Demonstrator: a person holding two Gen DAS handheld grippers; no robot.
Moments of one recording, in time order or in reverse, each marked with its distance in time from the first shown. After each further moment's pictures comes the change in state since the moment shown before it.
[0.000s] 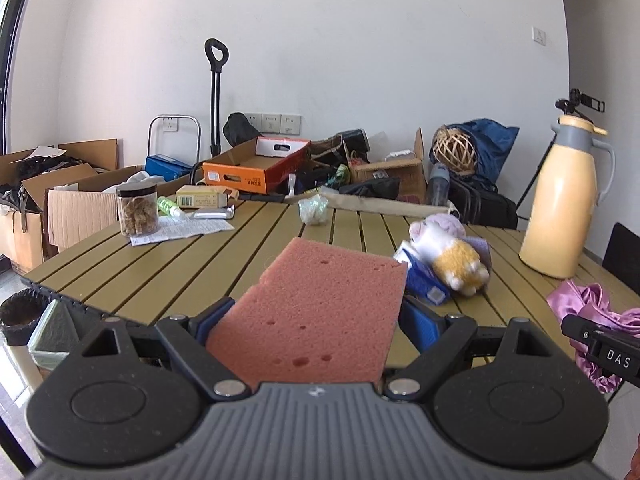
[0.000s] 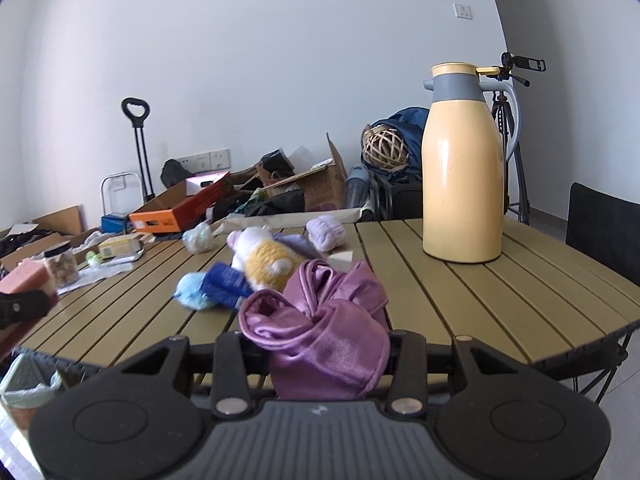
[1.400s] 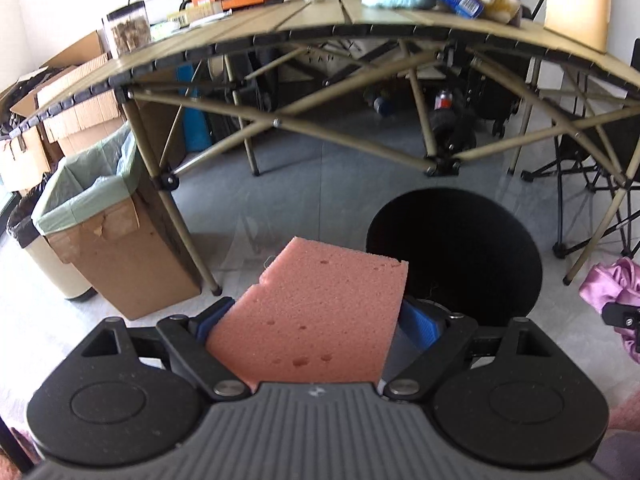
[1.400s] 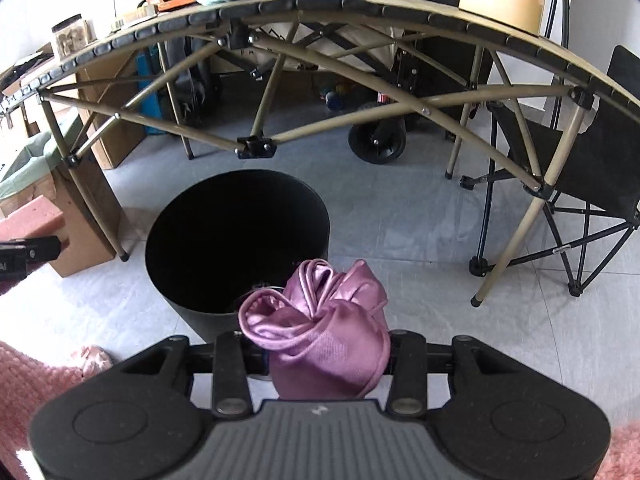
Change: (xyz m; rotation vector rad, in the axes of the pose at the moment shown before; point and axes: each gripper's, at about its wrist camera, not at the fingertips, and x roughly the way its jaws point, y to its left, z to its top) left arm 0.031 0.031 -0.171 0.161 0.472 0.068; right arm -0.001 0.003 -0.172 -0.122 0.580 0.016
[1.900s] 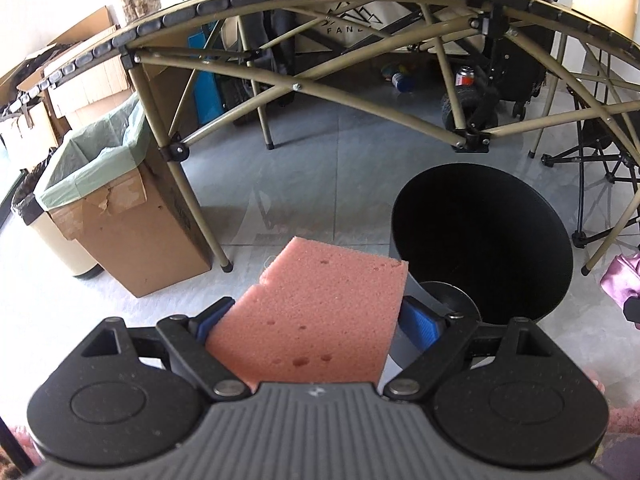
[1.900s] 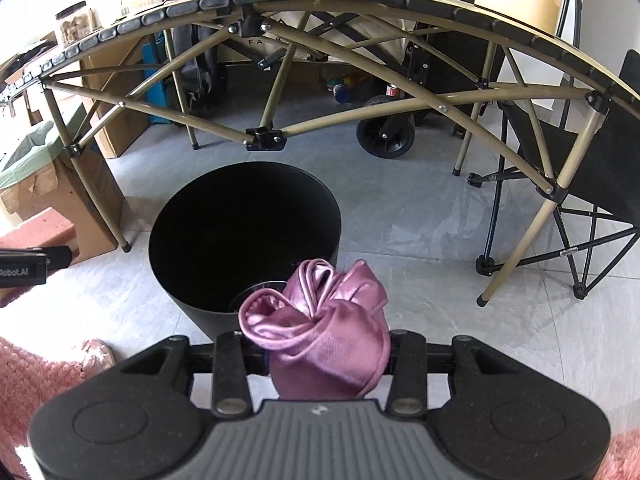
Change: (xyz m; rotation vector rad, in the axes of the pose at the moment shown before) left arm 0.026 0.011 -0.001 -0.027 0.077 0.034; right arm 0.013 0.006 0.010 -0.028 0.028 0.009
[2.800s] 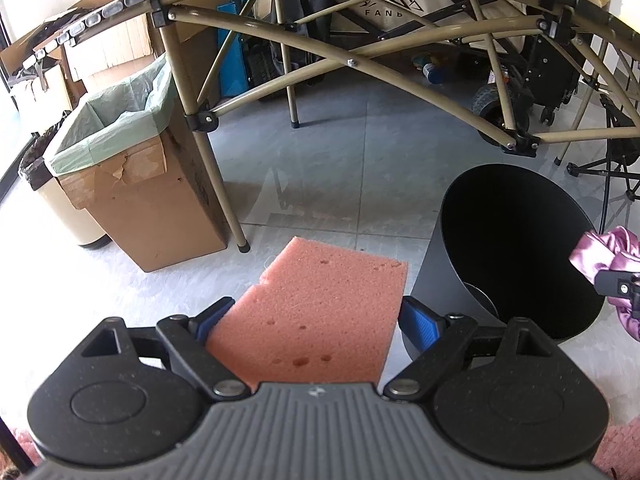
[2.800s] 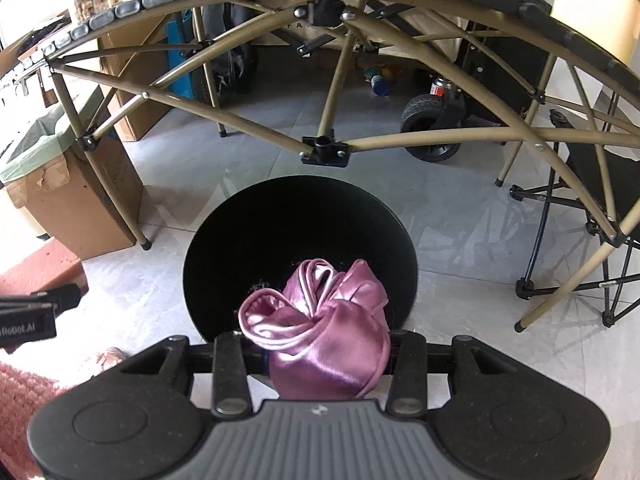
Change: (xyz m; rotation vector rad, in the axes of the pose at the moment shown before) left arm 0.026 0.031 0.006 -0.090 0.060 0.021; right arm 0.050 0.052 0.055 -0.060 0.059 0.050
